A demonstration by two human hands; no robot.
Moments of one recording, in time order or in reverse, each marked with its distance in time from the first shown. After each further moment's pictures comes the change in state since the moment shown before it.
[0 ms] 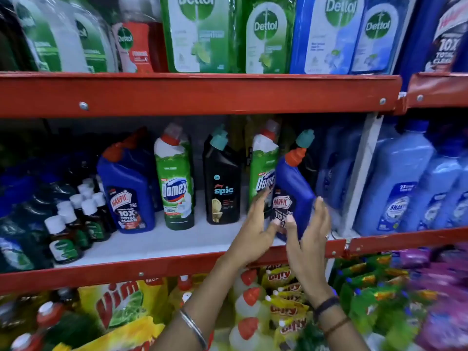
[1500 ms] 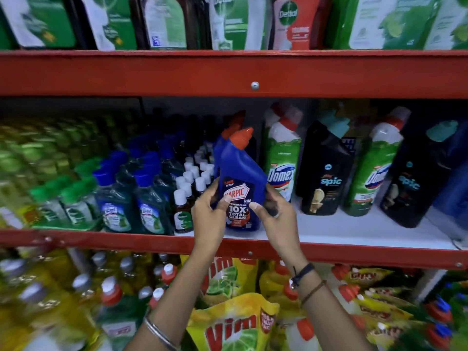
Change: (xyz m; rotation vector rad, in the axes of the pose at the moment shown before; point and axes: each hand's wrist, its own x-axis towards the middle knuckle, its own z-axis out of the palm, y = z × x) left_hand -0.115 -0.055 -0.232 -0.078 0.738 -0.266; right_hand -0.059 -0.138 0.192 0.509 -0.483 0.085
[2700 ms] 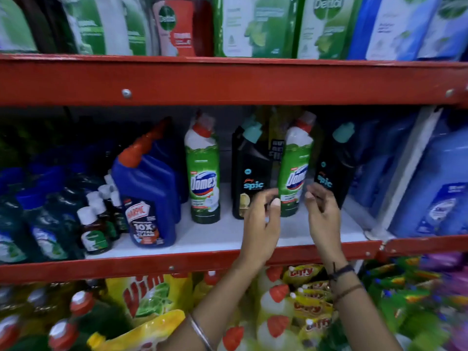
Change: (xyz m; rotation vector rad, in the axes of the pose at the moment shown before) left_hand -0.072 0.037 0.206 -0.056 -0.384 0.210; right_hand 0.016 0.027 -0.216 -0.090 0.470 0.029
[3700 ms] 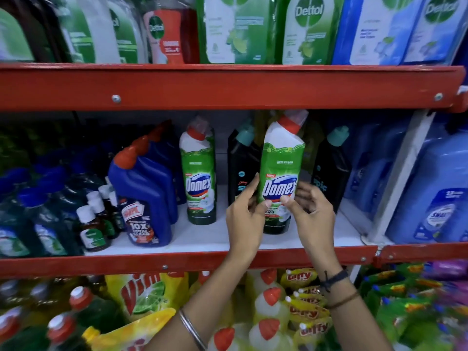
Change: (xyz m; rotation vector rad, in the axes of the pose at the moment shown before) left_hand 0.012 0.007 0.002 -0.037 0.175 -0.080; right_hand -0.008 -0.031 -0.003 0.052 -0.131 -0.076
